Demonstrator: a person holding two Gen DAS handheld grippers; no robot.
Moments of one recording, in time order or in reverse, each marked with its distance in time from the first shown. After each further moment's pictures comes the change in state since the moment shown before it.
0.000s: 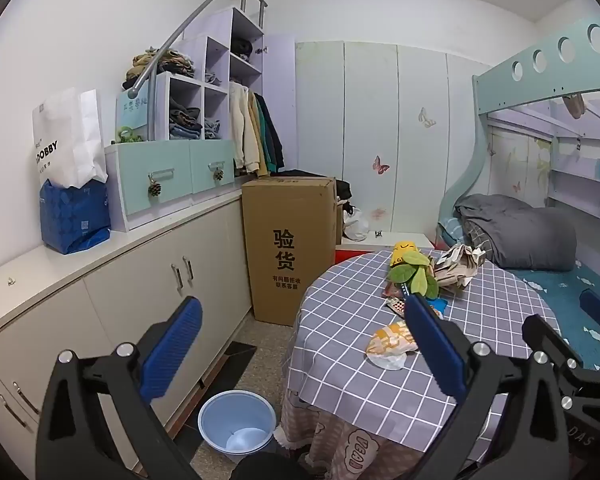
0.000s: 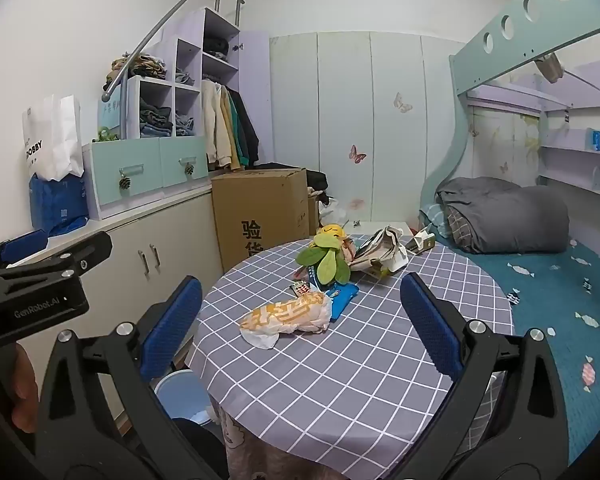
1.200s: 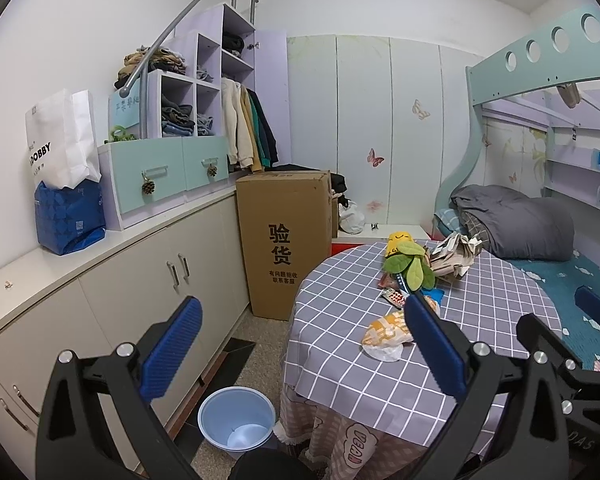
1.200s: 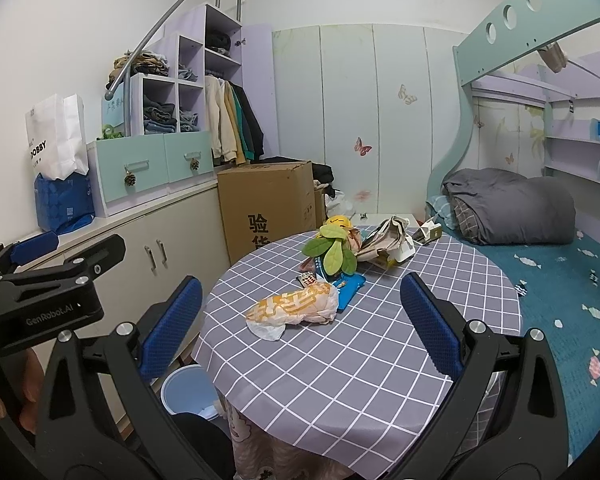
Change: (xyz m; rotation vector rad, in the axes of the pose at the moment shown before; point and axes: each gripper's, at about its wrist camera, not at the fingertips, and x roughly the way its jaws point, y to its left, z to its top) left arm 0.005 -0.007 -0.004 0.024 0.014 -0.010; right arm 0.006 0.002 -0.013 0.014 0.016 0.016
